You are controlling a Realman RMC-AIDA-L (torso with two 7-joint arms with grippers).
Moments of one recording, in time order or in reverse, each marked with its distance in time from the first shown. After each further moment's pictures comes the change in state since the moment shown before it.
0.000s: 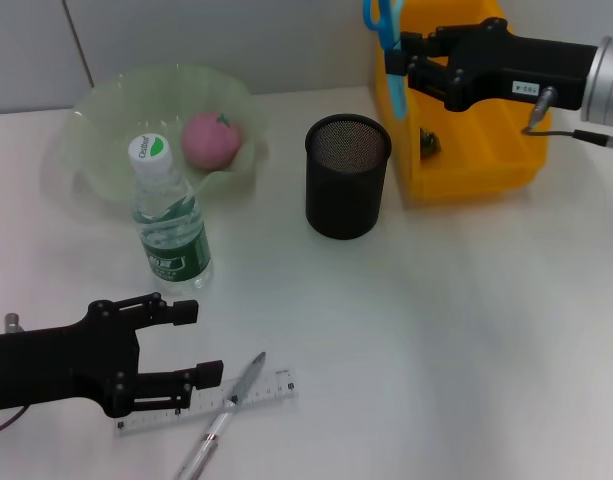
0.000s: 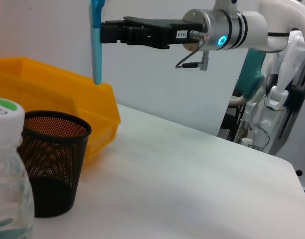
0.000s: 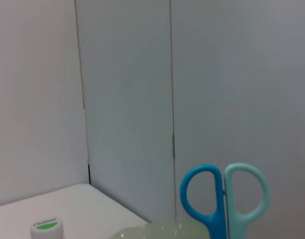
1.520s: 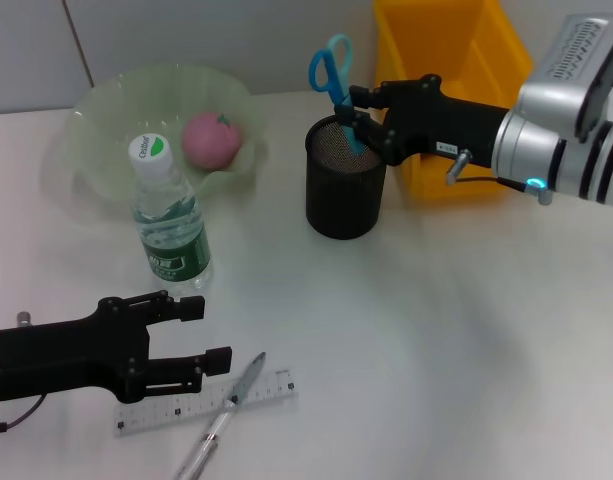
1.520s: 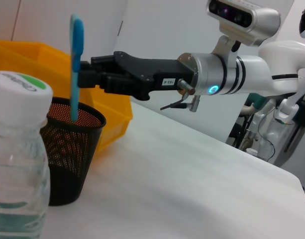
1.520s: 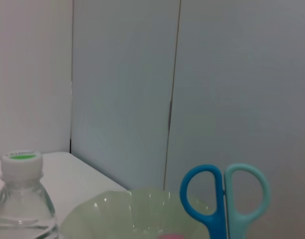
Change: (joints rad) left arm -0.025 -0.005 0.000 -0.038 0.001 -0.039 -0.086; right arm 0.114 0.007 -0.025 0.430 0.150 0.215 -0.467
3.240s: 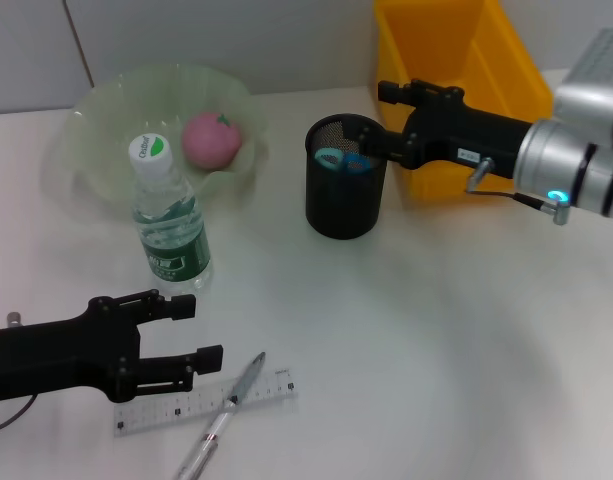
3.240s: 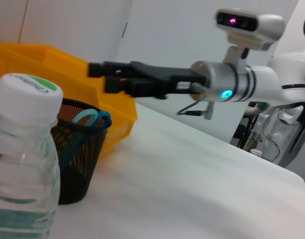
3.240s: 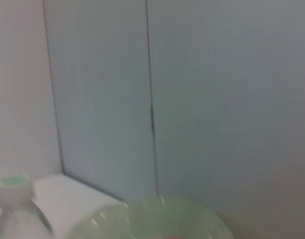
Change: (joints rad) left arm 0.007 0.007 -0.011 0.001 -0.001 0.003 0.006; right arm -0.059 -0.008 0.010 0.003 0.055 -0.058 0.077
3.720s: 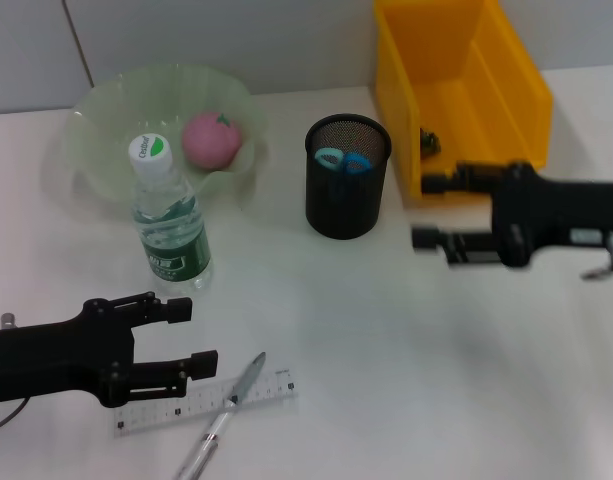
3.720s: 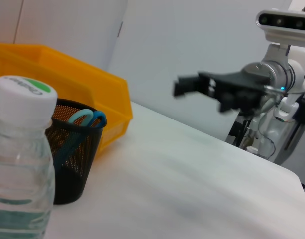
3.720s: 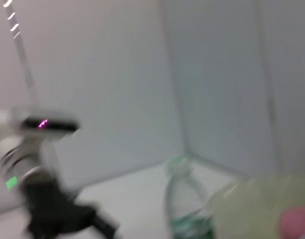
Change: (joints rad) left arm 0.003 0.008 0.000 0.006 0.000 0.017 0.002; right arm -0.153 -0.104 -0.005 -0.206 -0.202 -0.518 0.257
